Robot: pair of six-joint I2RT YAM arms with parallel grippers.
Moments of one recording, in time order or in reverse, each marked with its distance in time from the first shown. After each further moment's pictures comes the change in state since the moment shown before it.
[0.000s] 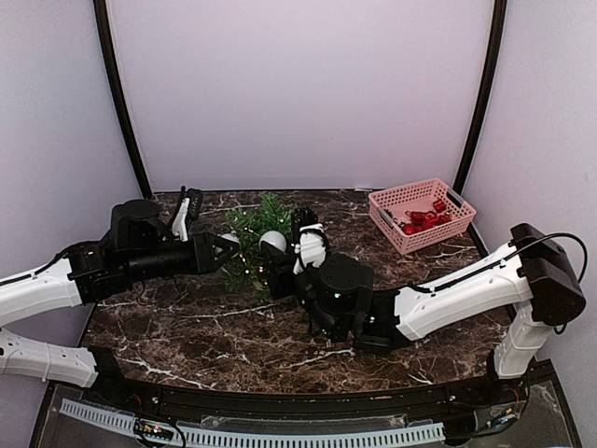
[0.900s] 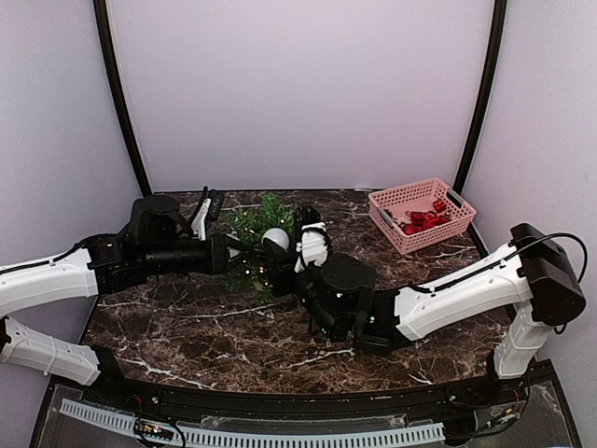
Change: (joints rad) left arm 0.000 0.125 0.050 0.038 0.112 0.035; right arm 0.001 0.000 0.000 0.023 0.035 -0.024
